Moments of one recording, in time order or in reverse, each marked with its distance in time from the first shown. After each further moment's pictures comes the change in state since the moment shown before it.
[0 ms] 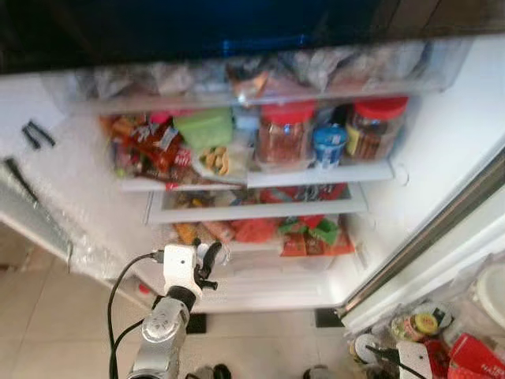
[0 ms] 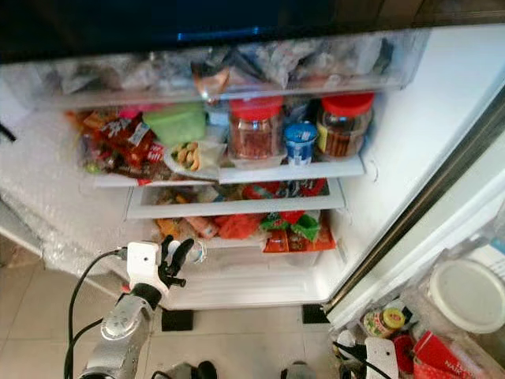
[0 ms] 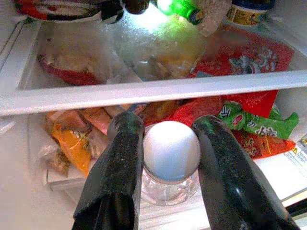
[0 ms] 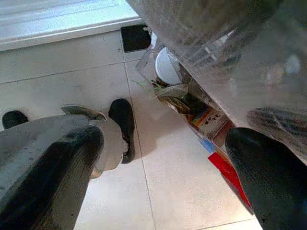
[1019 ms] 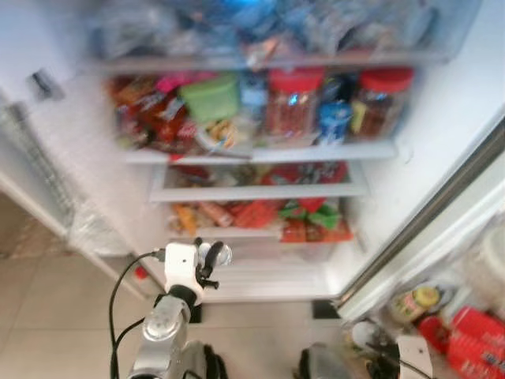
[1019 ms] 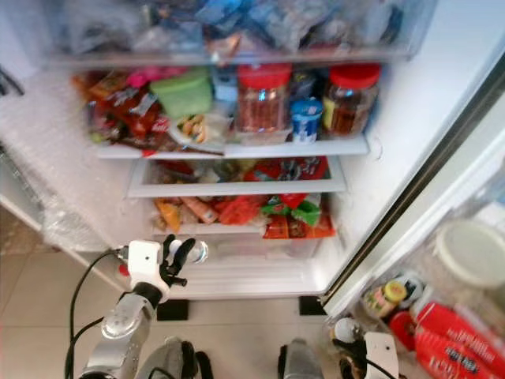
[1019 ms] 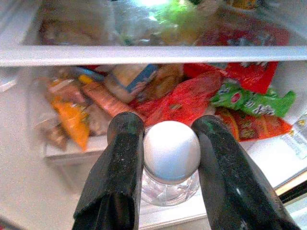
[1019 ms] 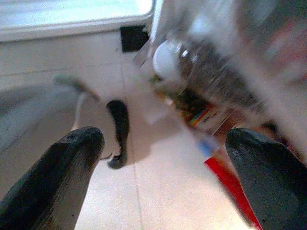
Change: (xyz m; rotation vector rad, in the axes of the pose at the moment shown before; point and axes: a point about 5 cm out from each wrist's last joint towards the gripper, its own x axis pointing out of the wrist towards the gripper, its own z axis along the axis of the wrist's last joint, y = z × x) left arm 0.000 -0.001 0.000 -0.003 0.009 -0.007; right arm 0.000 0.000 0.005 -0.034 -0.030 0.019
